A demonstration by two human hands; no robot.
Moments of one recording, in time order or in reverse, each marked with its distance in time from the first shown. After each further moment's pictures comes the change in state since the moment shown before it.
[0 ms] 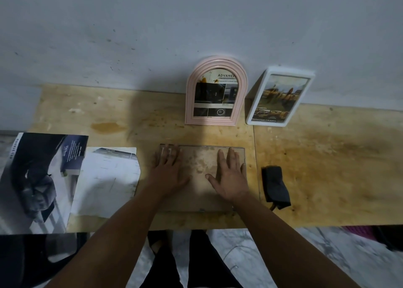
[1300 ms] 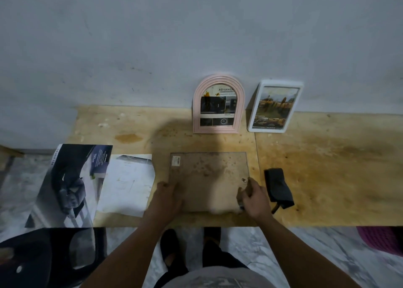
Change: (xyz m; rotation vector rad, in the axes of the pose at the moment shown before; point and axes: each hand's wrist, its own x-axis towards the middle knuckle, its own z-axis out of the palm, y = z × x) left_hand -0.107 0.016 -0.002 -0.416 0.004 -0.350; right_hand -0.070 0.052 0.010 0.623 0.058 0.367
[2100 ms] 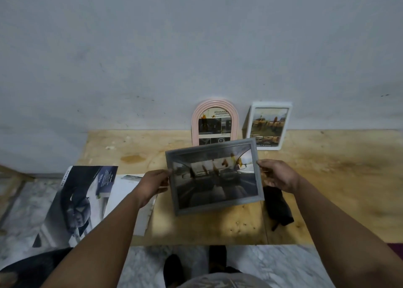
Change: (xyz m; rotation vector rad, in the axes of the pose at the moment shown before) left_hand 0.016 0.038 -0.130 -0.914 -0.063 -0.059; right_hand 0.052 -0.072 -0.144 0.692 -0.328 0.064
